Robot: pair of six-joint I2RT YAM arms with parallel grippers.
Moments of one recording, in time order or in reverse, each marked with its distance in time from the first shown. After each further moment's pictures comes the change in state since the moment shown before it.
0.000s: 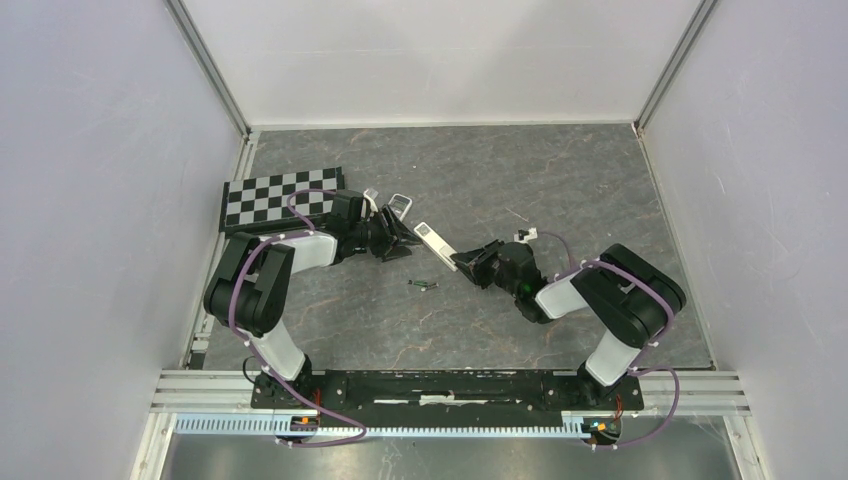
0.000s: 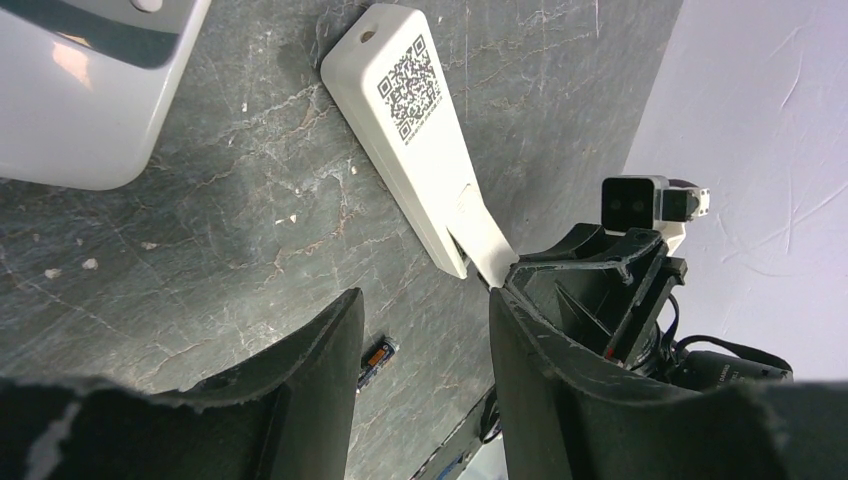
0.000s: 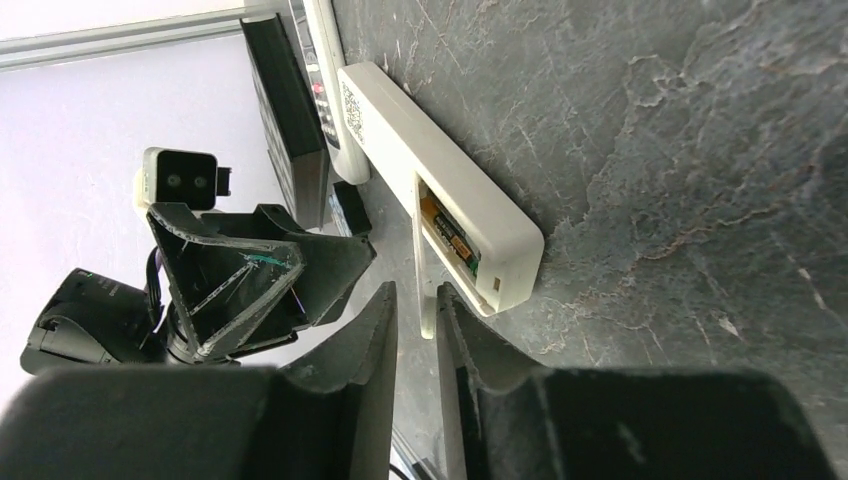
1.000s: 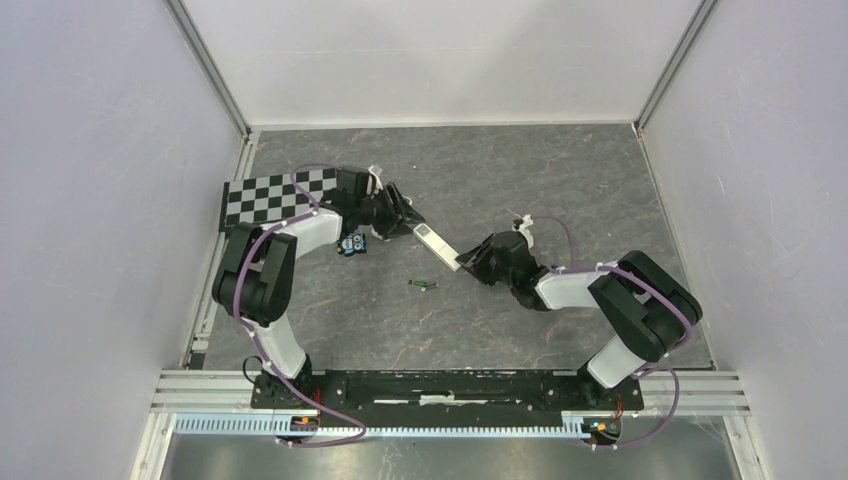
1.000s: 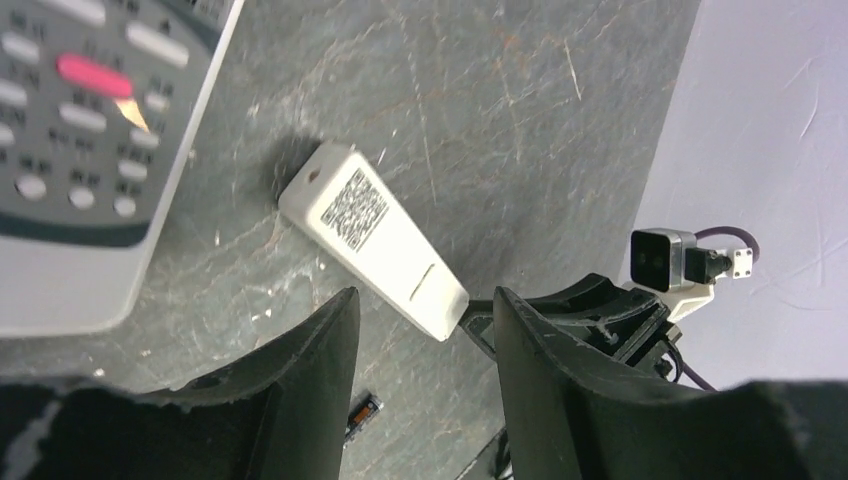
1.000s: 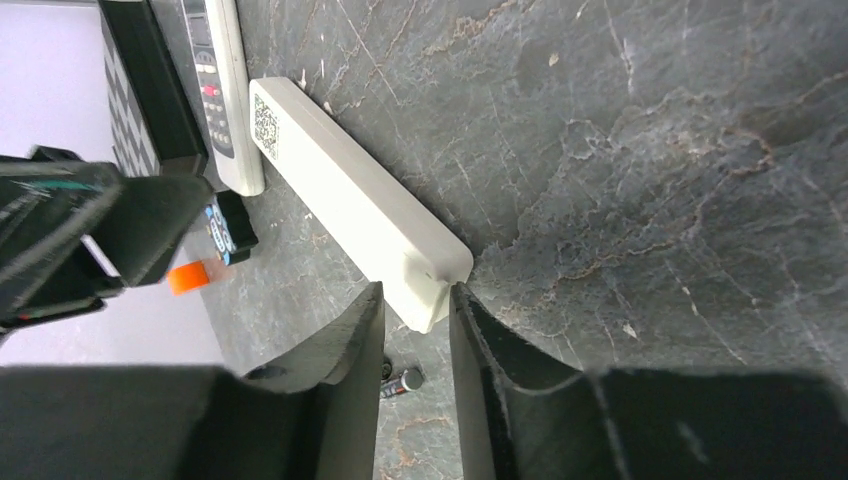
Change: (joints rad) left arm 0.000 0.066 0.196 -0.136 -0.058 0.069; right arm -0.003 -0.100 0.110 -0.393 0.061 -0.249
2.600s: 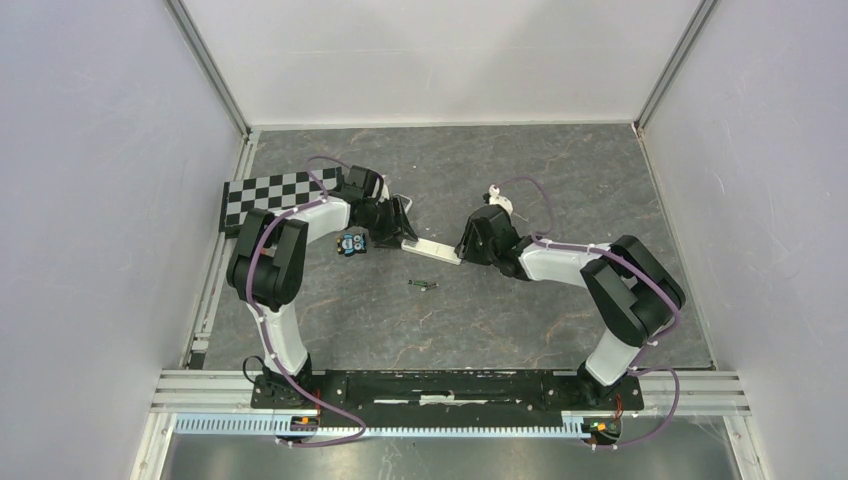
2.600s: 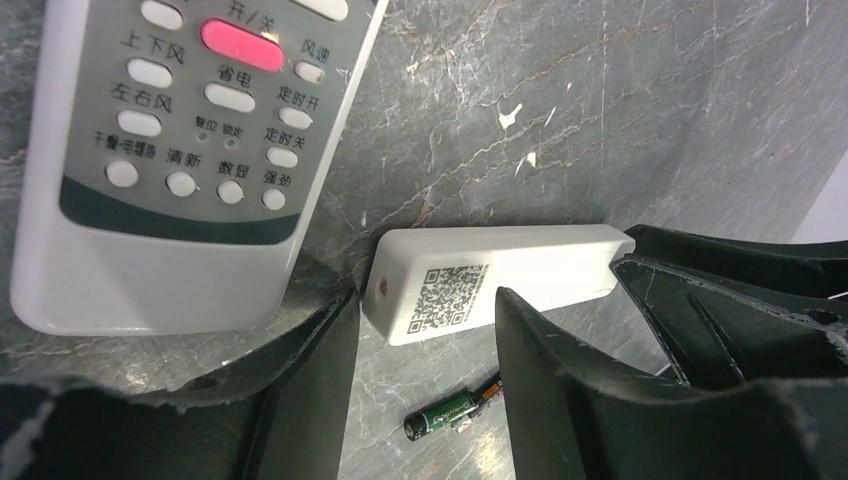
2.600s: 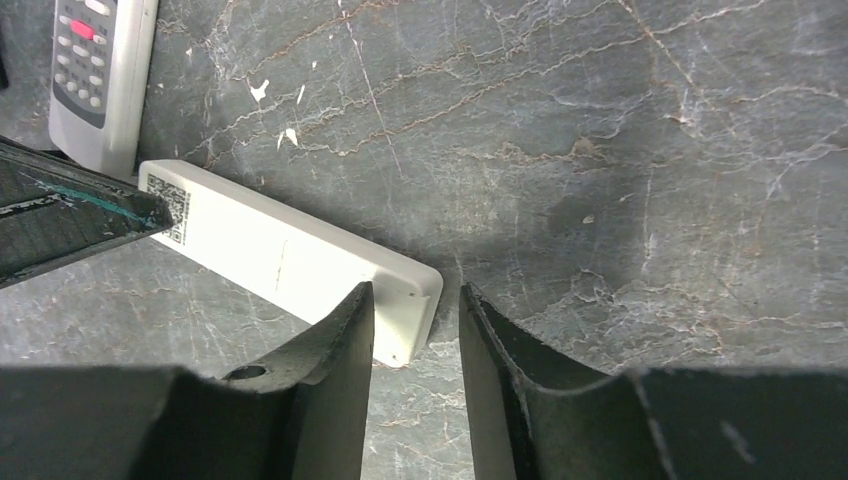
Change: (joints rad) left arm -0.003 0.131 0.171 -0.336 -0.081 0.303; right arm -0.006 0.099 0.302 -0.347 0.055 -0.501
